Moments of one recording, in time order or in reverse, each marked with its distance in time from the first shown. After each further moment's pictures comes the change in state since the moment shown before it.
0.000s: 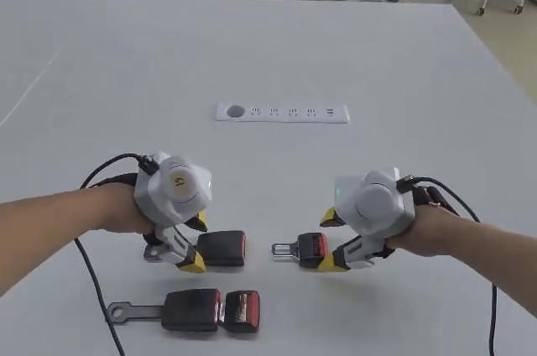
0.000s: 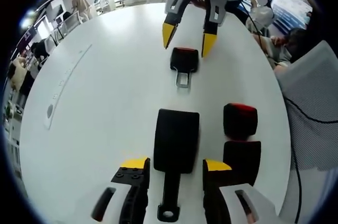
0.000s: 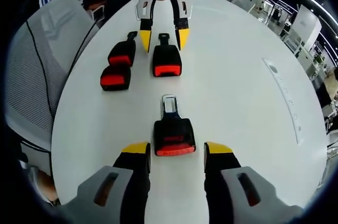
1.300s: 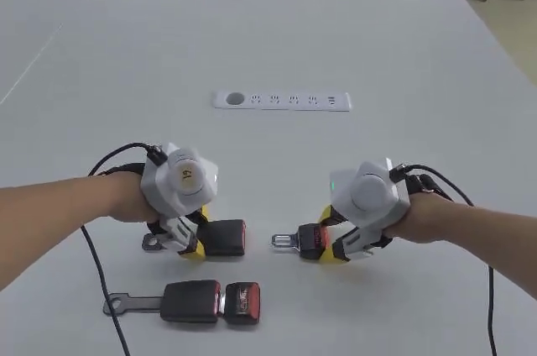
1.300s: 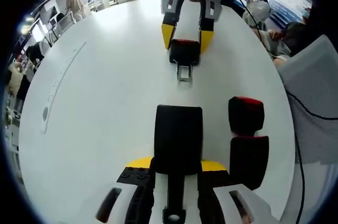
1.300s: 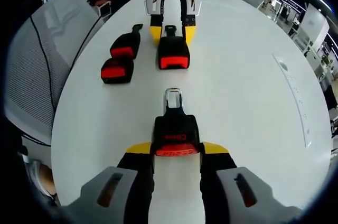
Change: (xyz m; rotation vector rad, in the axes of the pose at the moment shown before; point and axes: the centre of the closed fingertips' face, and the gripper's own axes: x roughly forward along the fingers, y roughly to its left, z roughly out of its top) left arm 0.011 0.005 -0.005 0.036 0.033 -0.014; right arm 0.017 0.006 -0.010 -0.024 0.031 0.063
